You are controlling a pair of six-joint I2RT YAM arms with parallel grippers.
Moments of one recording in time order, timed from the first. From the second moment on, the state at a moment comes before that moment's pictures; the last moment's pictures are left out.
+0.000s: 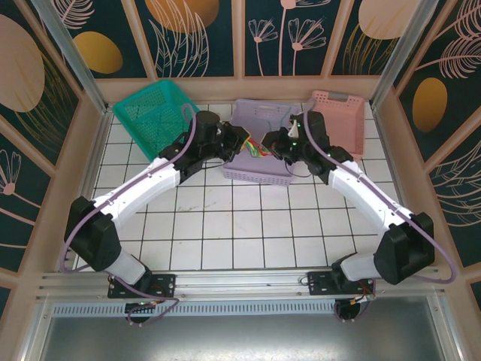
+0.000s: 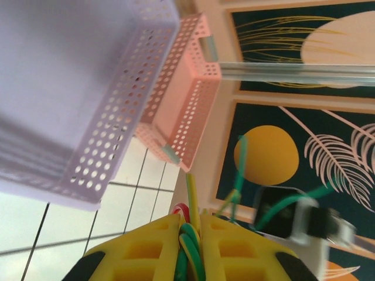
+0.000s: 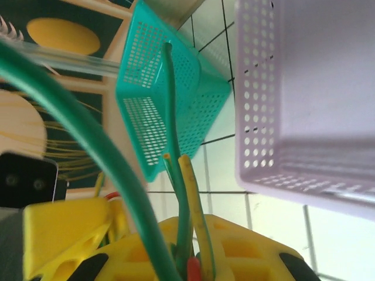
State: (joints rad) left arm -0.66 1.55 1.29 -0.13 0.19 -1.44; right arm 0.44 1.37 1.13 -0.28 -0.42 1.08
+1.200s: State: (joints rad) left arm -0.63 1.69 1.73 -0.56 0.25 -1.09; right arm 0.75 0.96 0.93 -0.05 0.06 -0.44
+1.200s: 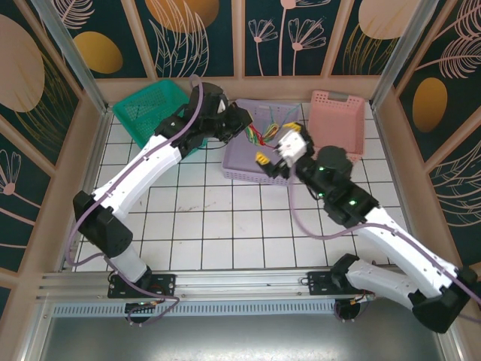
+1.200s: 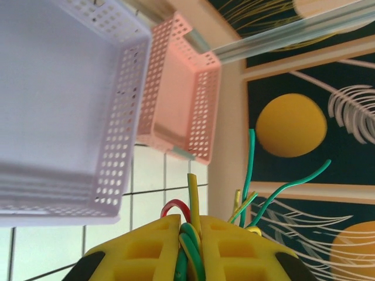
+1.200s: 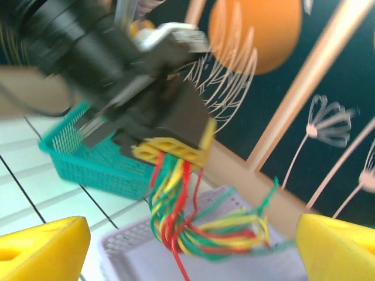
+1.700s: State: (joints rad) left arm -0.63 1.71 1.80 -0.67 0.30 -1.05; right arm 0.79 1.21 0.95 0.03 0.24 -0.89
